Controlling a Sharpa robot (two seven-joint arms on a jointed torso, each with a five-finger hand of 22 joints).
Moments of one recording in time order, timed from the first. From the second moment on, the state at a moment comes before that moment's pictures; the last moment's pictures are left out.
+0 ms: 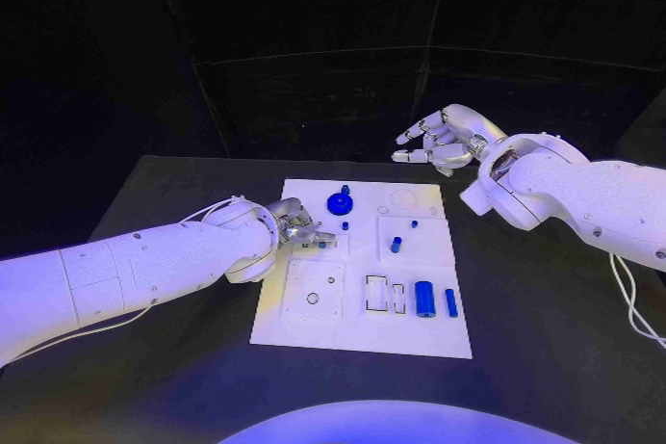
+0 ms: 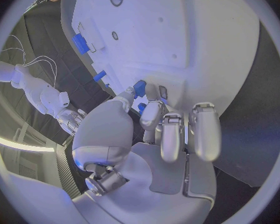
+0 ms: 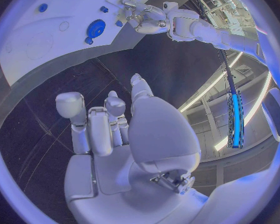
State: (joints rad) left arm 1.16 -0.67 -0.11 1.41 -1.08 -0.24 -0.48; left_hand 0.97 -0.07 0.20 0.17 0.07 1.00 0.01 0.64 0.67 1.39 -0.06 1.20 1.11 1.46 -0.11 1.57 1.31 0.07 1.46 0.00 1.40 1.31; right arm 1.29 -0.79 -0.01 1.44 -0.95 -0.37 0.02; right_hand 1.34 -0.02 -0.14 0.15 0.31 0.88 0.16 0.17 0.07 1.24 0.07 1.11 1.02 1.47 0.00 1.40 1.28 0.12 1.22 0.10 1.25 0.86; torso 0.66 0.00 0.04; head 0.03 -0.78
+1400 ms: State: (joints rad) left arm 1.34 -0.55 -0.04 1.04 -1.01 0.18 -0.53; left_hand 1.13 0.00 -0.06 0.26 0.05 0.87 0.08 0.49 0.53 1.27 0.01 1.07 0.93 1.47 -0.07 1.57 1.31 0.07 1.44 0.04 1.29 1.16; right arm 1.29 -0.78 -0.01 1.41 -0.94 -0.37 0.02; right_hand 1.34 -0.02 -0.15 0.16 0.31 0.88 0.16 0.17 0.07 1.24 0.07 1.11 1.02 1.47 0.00 1.40 1.28 0.12 1.22 0.10 1.24 0.86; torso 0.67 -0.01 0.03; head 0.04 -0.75
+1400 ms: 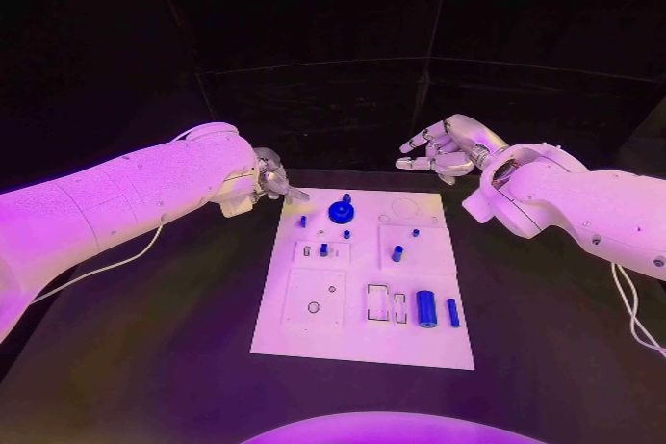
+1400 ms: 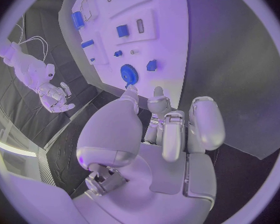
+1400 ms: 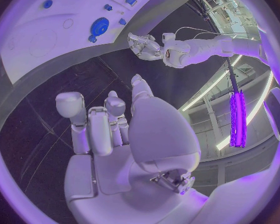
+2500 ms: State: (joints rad) left arm 1.33 -0.45 -0.07 0.92 -1.06 0.31 -0.50; left_hand 1.12 0.03 -0.13 0.27 0.05 0.92 0.07 0.49 0.50 1.28 0.00 1.10 0.95 1.47 -0.07 1.57 1.31 0.07 1.45 0.04 1.30 1.19; right arm 1.29 -0.77 -0.01 1.40 -0.93 -0.37 0.02; right_hand 1.34 -0.02 -0.15 0.16 0.32 0.88 0.16 0.17 0.07 1.24 0.07 1.11 1.02 1.47 0.00 1.40 1.28 0.12 1.22 0.10 1.24 0.86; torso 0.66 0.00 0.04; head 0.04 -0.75
